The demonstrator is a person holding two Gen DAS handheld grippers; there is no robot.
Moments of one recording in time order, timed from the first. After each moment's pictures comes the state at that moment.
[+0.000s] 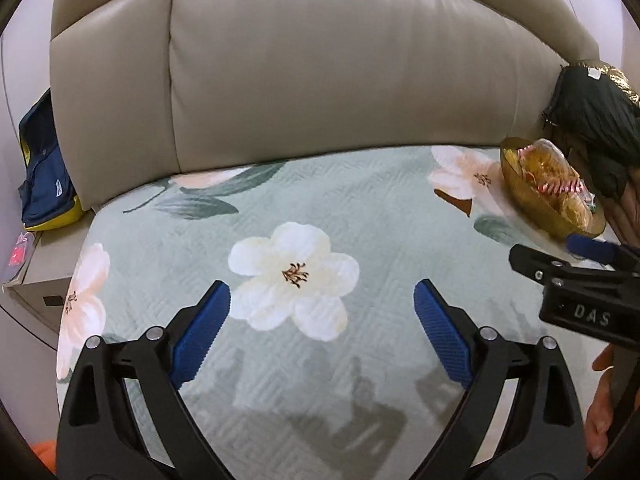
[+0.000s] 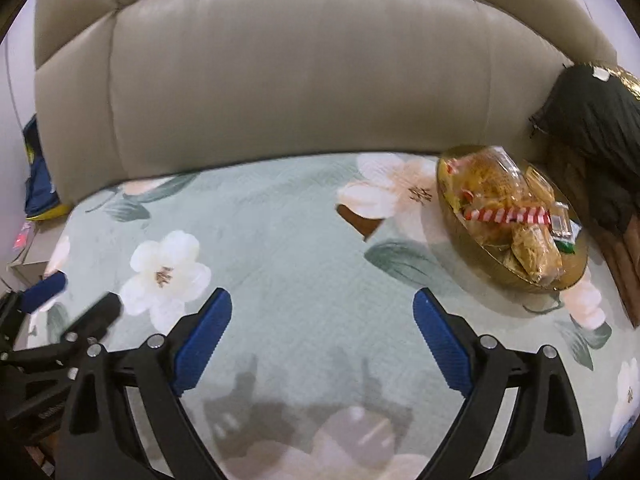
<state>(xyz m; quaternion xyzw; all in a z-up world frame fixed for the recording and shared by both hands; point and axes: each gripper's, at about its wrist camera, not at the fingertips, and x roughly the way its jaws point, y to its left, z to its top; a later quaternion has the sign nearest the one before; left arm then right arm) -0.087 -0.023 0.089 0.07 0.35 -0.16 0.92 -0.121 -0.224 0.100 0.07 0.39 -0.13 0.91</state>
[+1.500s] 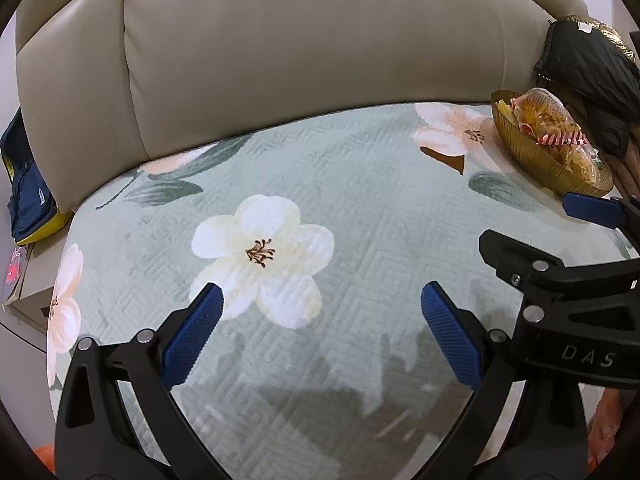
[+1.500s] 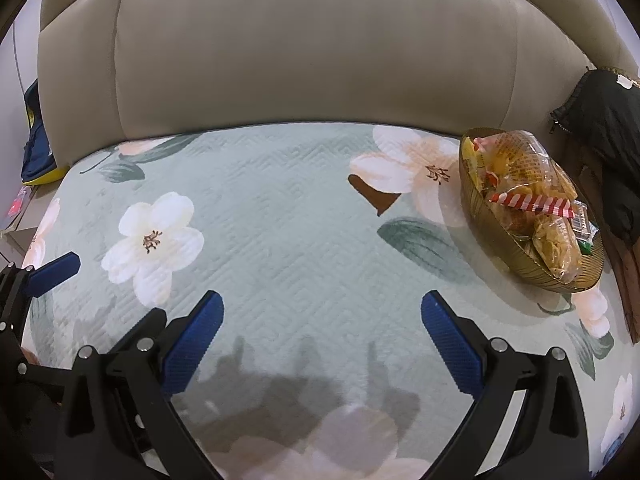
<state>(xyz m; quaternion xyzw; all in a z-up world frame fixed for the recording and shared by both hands) -0.083 -0.061 0.057 0.12 0.38 -0.18 0.90 -0.111 -0.212 0.076 0.04 0.42 -0.11 0.90</state>
